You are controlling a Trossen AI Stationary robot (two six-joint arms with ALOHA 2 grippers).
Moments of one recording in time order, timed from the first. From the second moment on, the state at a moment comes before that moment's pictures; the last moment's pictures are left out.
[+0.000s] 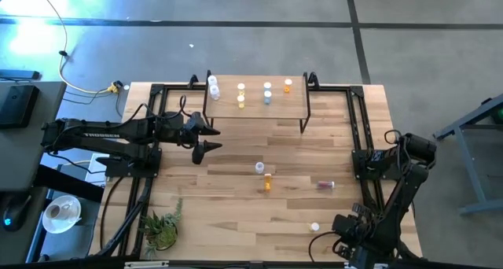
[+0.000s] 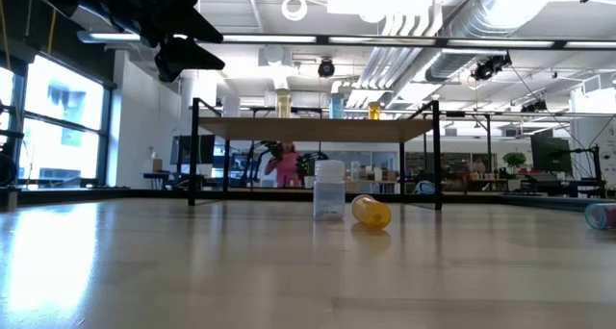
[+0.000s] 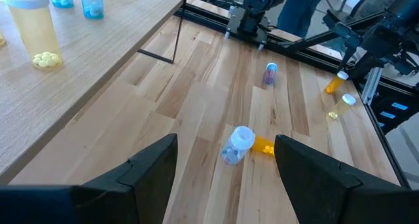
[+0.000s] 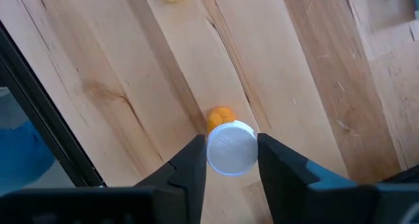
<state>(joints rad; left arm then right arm) 0.23 0.88 0.57 -0.11 0.01 -0.28 1.15 1.72 1.18 -1.03 0.15 1.57</state>
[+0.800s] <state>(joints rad) 0.23 0.88 0.57 -0.11 0.01 -0.28 1.15 1.72 1.24 -1.04 0.15 1.60</state>
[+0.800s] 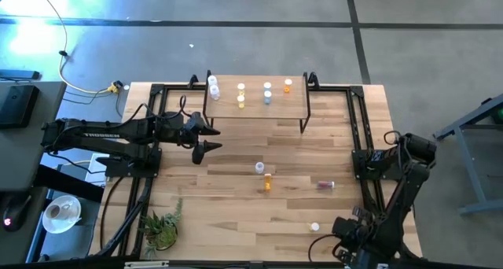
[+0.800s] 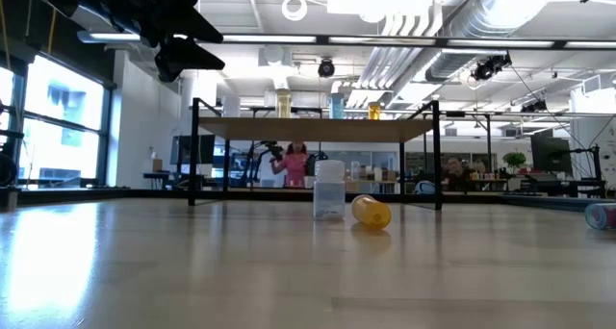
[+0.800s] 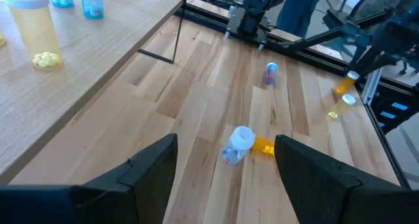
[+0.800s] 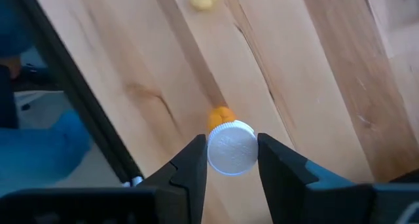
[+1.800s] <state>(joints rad) 0.23 0.88 0.57 -0.11 0.01 -0.28 0.87 1.72 1.45 -1.20 0.25 1.21</state>
